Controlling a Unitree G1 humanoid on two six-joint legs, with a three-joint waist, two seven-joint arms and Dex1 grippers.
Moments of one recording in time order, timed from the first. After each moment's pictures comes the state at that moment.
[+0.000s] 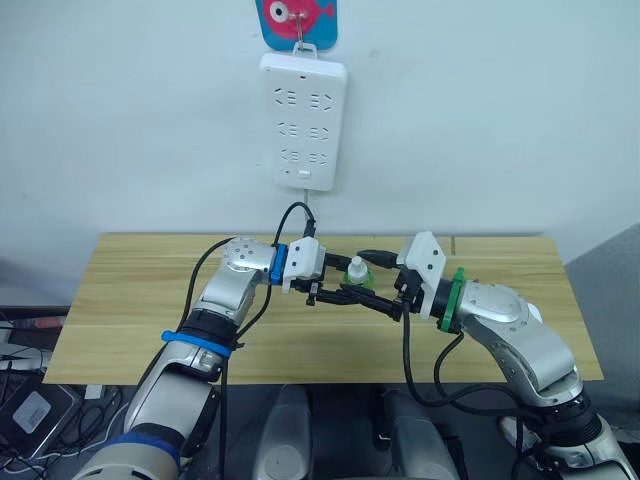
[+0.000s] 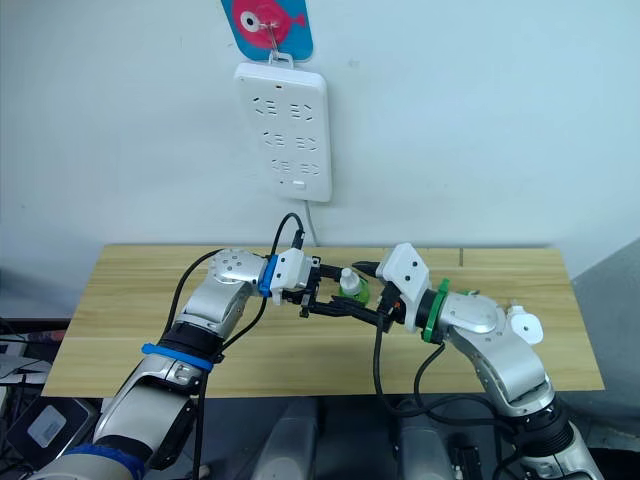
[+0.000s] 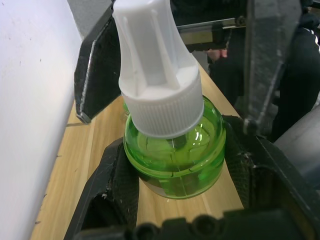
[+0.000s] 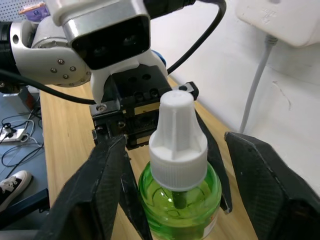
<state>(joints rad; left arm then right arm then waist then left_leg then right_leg) -0.70 0.37 -0.25 0.46 -0.25 -0.07 -1.43 -0.31 -0.44 0.22 -0.46 0.34 0.54 0.68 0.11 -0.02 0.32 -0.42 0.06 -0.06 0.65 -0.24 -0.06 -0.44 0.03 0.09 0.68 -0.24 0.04</state>
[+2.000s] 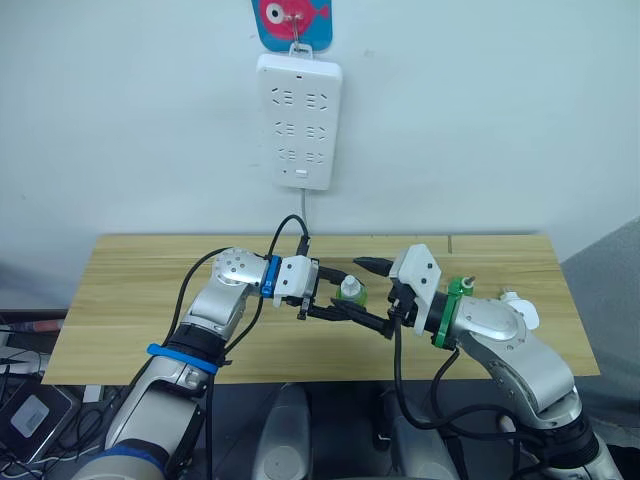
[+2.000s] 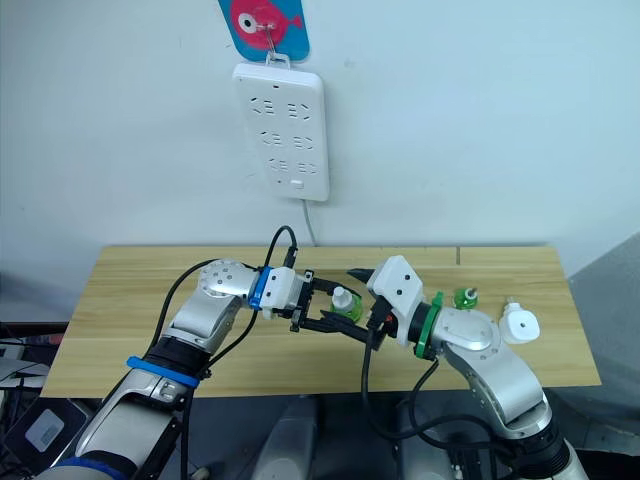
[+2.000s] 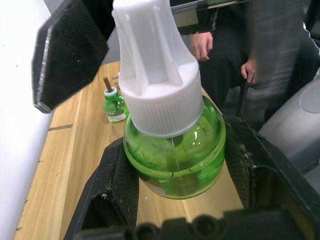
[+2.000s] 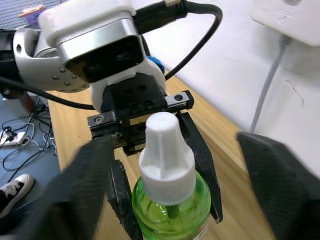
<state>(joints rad) -0.61 0.44 -0.29 0.36 -0.27 -0.11 -1.43 -0.24 -0.39 0.24 -0.57 0.30 0.62 0.63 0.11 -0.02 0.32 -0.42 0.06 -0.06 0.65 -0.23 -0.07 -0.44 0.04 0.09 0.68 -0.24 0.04</state>
